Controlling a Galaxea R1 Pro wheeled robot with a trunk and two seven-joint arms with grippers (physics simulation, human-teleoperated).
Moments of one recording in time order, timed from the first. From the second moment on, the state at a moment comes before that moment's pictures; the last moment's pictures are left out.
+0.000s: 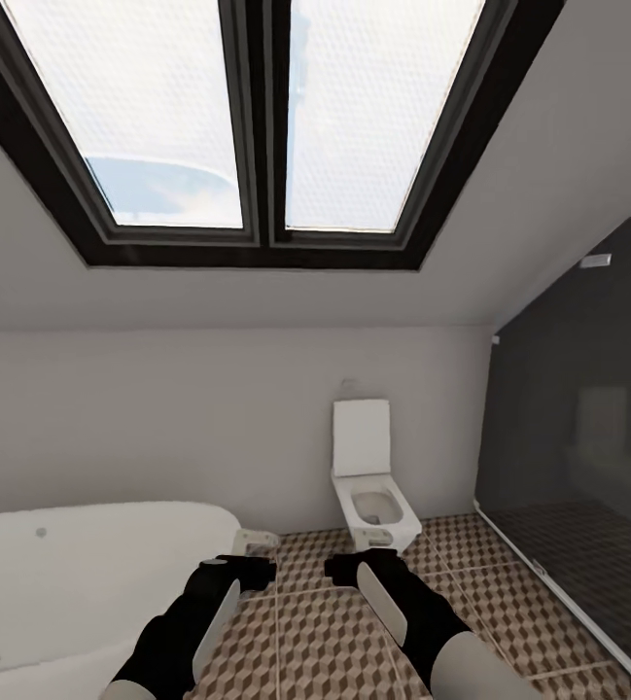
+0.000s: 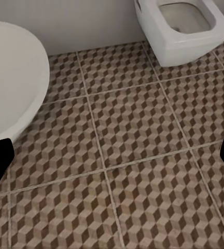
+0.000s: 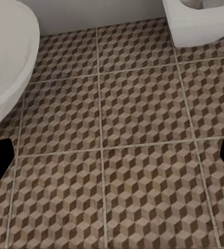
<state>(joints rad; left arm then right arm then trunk) -0.44 -0.11 -0.19 -0.88 0.12 0.57 0.14 -0.59 0.15 0.42 -0.65 -0.52 0.52 -0.30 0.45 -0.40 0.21</state>
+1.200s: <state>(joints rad) -0.44 -0.11 -0.20 -0.88 0.12 0.57 0.14 -0.59 0.15 0.42 -0.65 -0.52 0.52 -0.30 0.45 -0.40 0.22</state>
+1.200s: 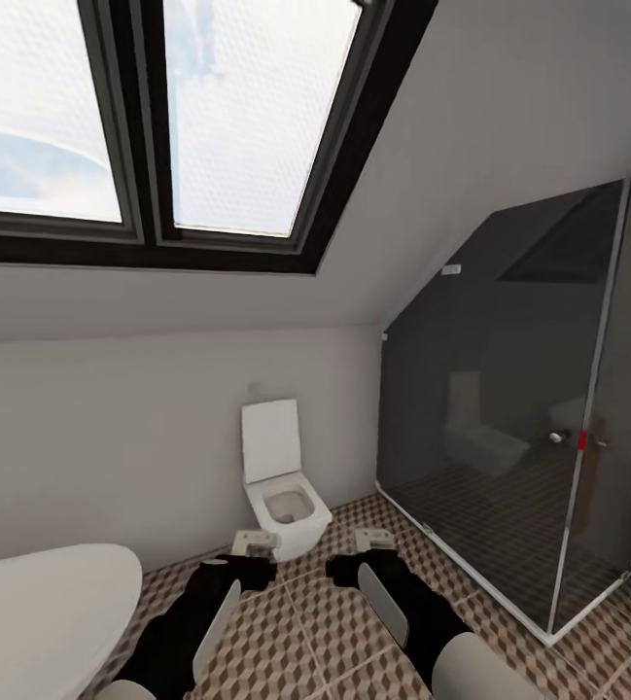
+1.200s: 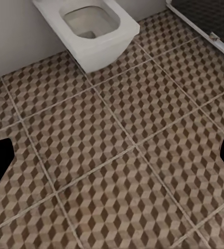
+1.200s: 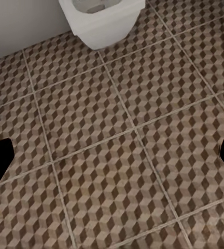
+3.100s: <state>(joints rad) -0.44 -0.11 -0.20 -0.87 0.12 0.56 0.14 -0.59 0.14 0.41 -0.65 -0.52 0.52 -0.29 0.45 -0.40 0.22</state>
